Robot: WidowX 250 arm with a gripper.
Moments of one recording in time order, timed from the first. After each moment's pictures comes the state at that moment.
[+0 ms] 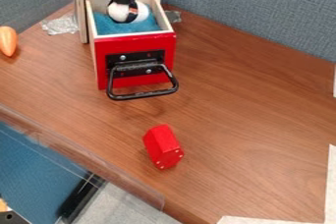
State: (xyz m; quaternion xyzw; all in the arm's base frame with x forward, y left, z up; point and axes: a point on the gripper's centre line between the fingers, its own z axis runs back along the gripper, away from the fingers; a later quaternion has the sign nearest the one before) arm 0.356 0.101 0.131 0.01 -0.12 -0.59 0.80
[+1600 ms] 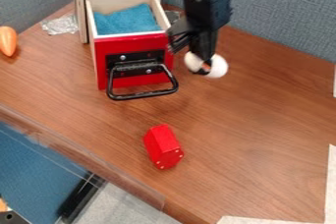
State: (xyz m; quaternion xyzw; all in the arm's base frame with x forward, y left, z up) arm 0.358 -0.036 0.101 0.04 -0.15 -0.80 0.58
